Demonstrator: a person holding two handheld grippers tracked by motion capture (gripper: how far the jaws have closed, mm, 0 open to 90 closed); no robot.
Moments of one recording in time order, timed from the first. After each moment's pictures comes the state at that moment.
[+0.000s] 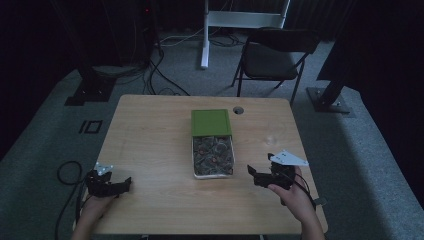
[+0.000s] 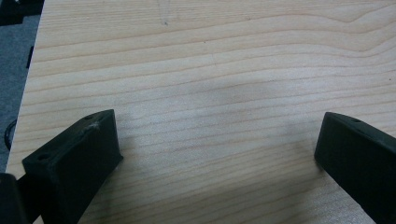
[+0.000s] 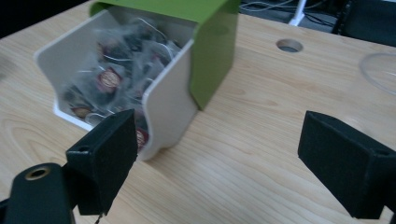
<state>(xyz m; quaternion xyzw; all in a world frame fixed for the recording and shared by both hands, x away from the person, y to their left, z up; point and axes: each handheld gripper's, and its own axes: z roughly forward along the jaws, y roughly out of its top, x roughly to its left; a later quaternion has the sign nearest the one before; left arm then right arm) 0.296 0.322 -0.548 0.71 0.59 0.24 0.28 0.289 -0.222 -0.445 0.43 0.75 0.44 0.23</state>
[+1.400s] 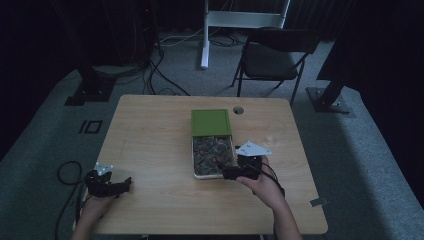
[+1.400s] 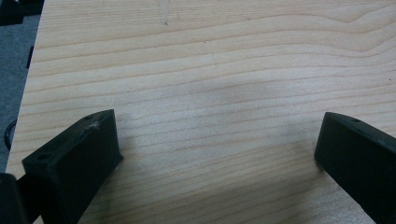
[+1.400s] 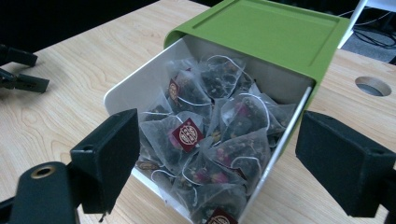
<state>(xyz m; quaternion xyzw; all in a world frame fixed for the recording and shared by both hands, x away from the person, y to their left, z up) 0.296 0.322 -0.547 0.71 0.59 0.24 0.28 0.315 -0.138 -0.440 0.37 0.78 0.46 0.20</state>
